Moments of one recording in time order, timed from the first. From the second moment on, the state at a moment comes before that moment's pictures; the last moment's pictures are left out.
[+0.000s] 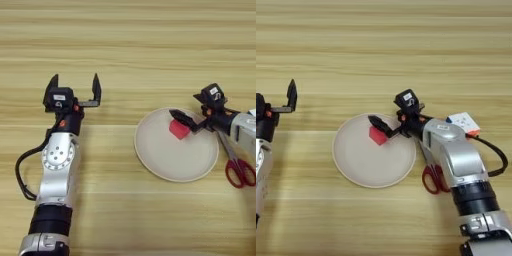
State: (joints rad) left arm -0.17 0.05 0.09 0.21 -0.08 -0.34 -0.06; right arm -0.38 -0.32 0.07 0.13 0.25 0.54 0.60
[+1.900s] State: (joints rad) left arm -0.17 0.04 0.09 0.21 -0.08 -0.35 -0.05; right arm -0.32 -0.36 0.15 0.07 0.39 0.85 0.87
